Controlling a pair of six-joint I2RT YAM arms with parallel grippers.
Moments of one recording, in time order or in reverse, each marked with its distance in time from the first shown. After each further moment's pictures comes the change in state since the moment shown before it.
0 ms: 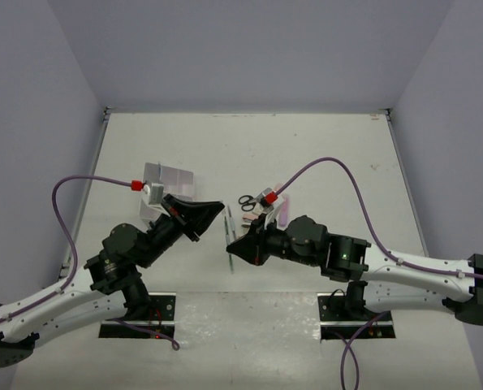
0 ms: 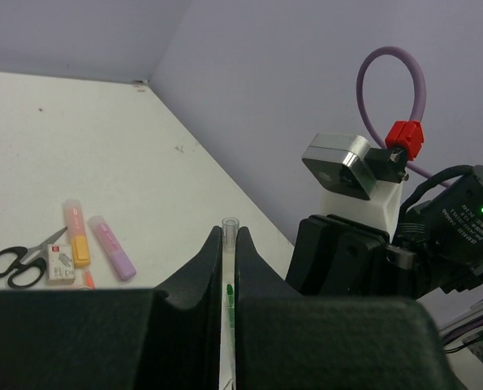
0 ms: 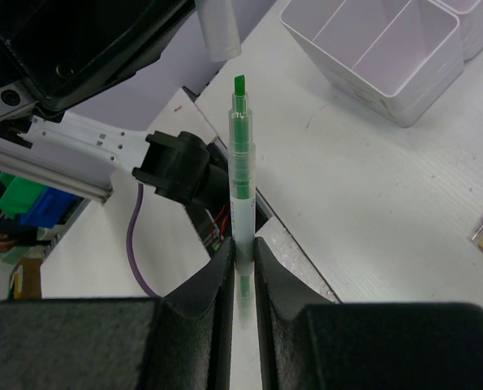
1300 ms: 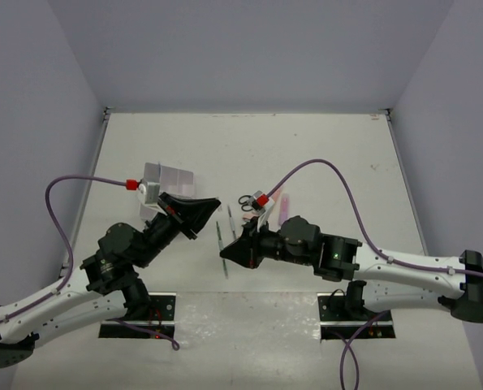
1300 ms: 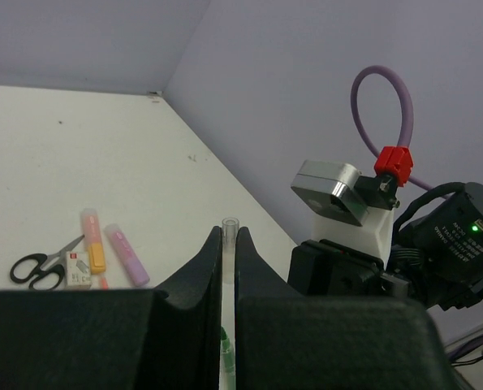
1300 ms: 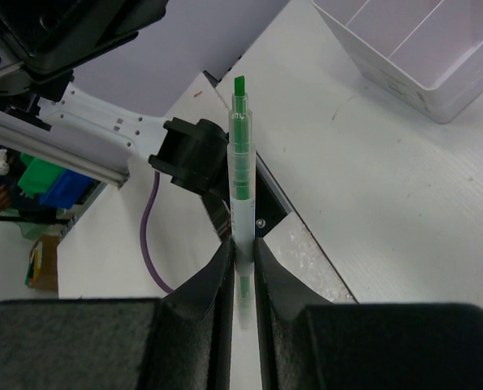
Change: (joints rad) left arm 0.000 -0.005 0.033 -0.036 -0.038 0.042; right arm 0.000 0.055 -0.013 0.078 -0.081 0.006
